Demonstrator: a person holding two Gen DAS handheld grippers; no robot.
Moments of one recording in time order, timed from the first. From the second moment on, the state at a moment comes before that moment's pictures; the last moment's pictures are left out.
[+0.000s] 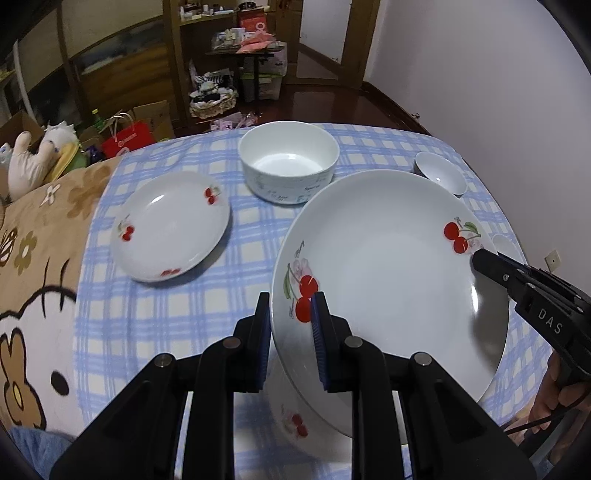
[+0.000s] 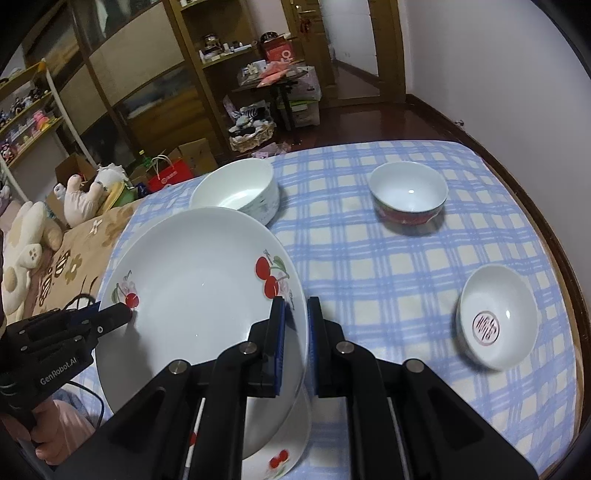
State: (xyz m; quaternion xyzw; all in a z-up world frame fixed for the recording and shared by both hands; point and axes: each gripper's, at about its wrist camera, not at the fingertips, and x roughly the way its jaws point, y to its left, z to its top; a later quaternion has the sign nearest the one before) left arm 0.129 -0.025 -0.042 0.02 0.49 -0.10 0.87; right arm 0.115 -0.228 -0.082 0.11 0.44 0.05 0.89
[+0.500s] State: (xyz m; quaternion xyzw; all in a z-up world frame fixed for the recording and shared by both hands) left arm 0.085 -0.005 -0.063 0.01 0.48 -0.09 0.87; right arm 0.063 -0.200 -0.087 0.09 0.43 0.04 0.90
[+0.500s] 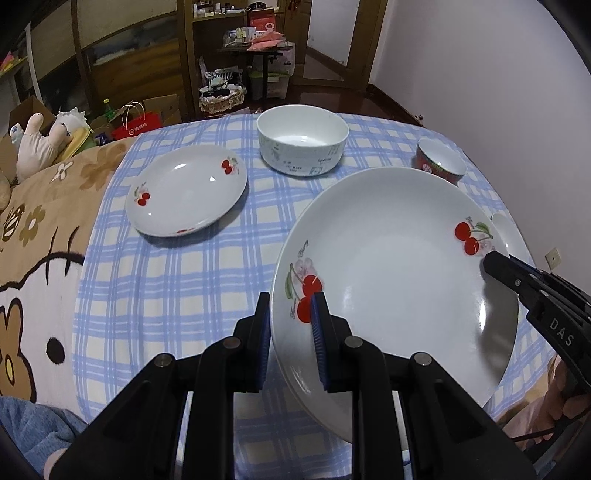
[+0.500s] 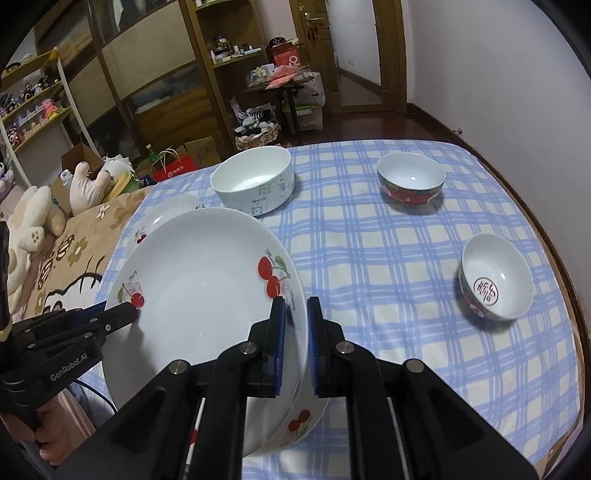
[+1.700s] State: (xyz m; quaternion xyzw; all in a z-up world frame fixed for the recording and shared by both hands) left arm 0.110 -0.027 -0.140 0.05 0.56 -0.08 0.82; right arm 0.060 -0.195 -0.164 0.06 0.45 0.00 0.89
